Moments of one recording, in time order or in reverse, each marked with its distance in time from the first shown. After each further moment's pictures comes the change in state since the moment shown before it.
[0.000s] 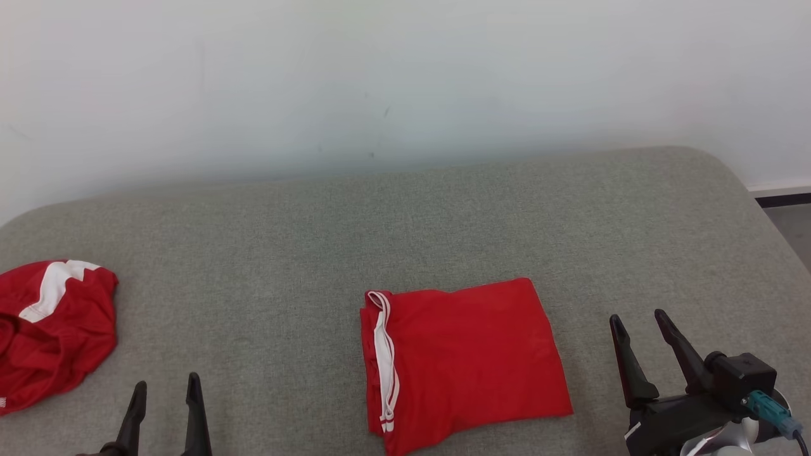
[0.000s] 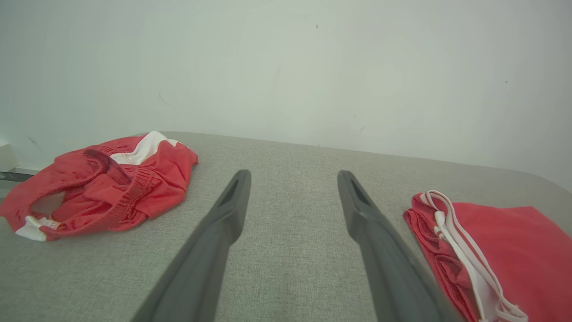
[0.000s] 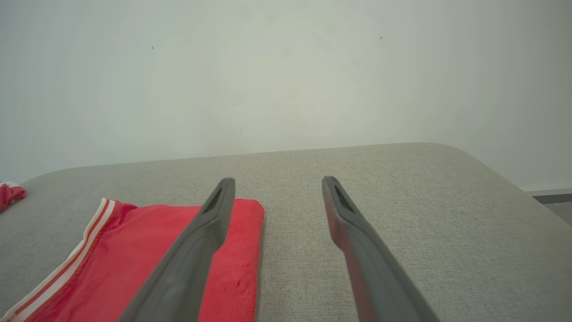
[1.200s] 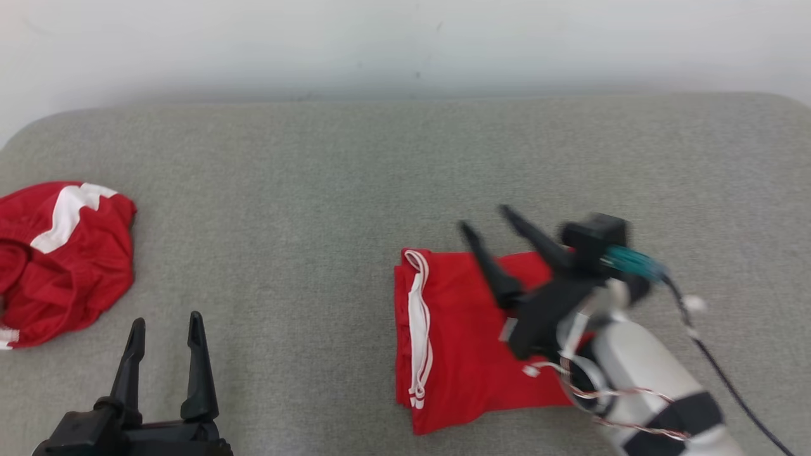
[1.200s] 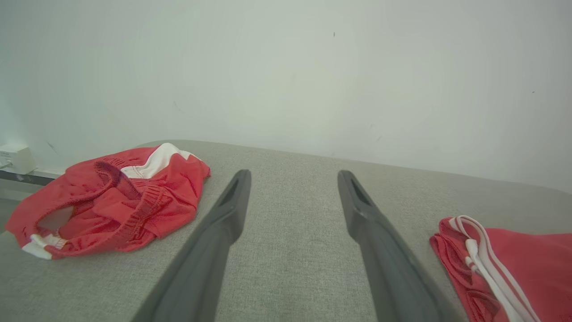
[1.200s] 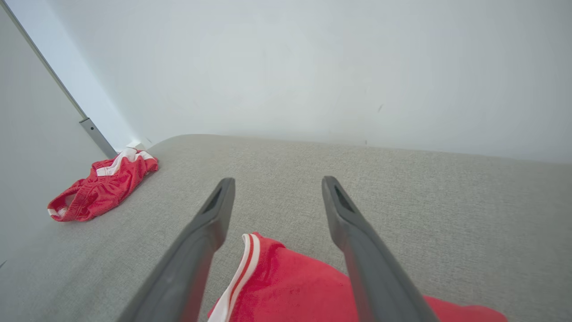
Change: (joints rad) left arm -0.083 0.000 -0.041 -0.108 -0.003 0.019 0.000; right arm -0.405 0.143 0.279 0.034 0.112 0.000 0.302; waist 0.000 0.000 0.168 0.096
